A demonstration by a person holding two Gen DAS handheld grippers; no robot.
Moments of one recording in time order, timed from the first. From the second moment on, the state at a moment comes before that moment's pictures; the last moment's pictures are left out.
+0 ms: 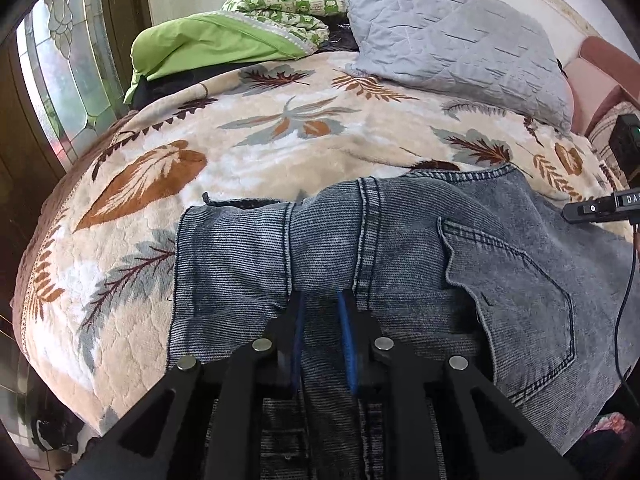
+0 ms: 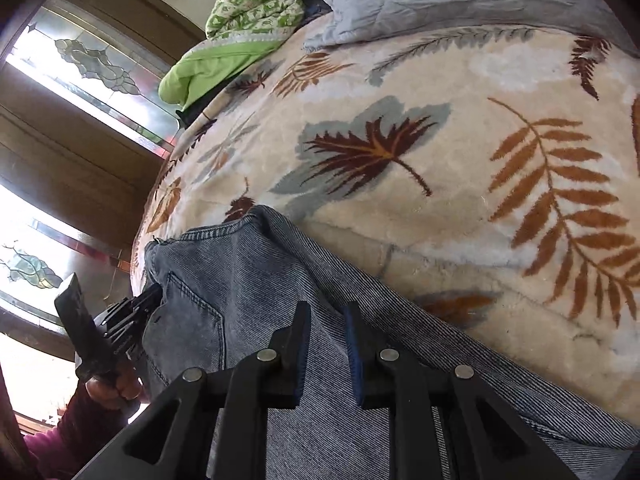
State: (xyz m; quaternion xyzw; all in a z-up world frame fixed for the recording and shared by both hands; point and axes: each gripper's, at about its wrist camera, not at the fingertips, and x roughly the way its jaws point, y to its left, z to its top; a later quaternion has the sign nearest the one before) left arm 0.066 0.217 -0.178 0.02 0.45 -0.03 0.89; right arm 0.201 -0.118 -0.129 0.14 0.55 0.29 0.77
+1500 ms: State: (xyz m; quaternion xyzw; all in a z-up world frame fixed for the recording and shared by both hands) left arm 0.051 0.184 -0.100 0.07 0.40 0.00 0.92; right arm 0.160 -0.068 -0.039 -0.14 0.40 0.11 0.90
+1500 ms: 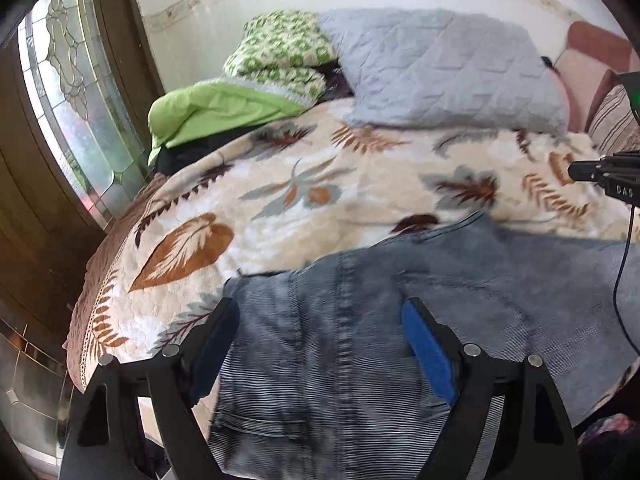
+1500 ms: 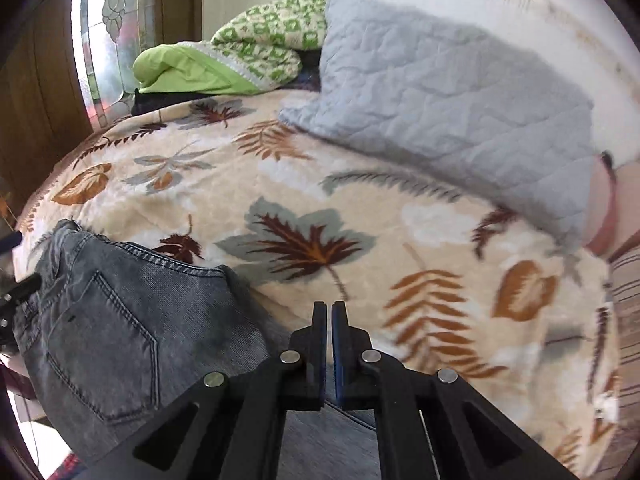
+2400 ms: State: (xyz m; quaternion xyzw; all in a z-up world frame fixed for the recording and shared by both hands) left arm 0.019 0.033 -0.051 0.11 0.38 -0.12 0.91; right arm 0.023 -0.178 0.068 -0.11 0.31 -0.05 0.94
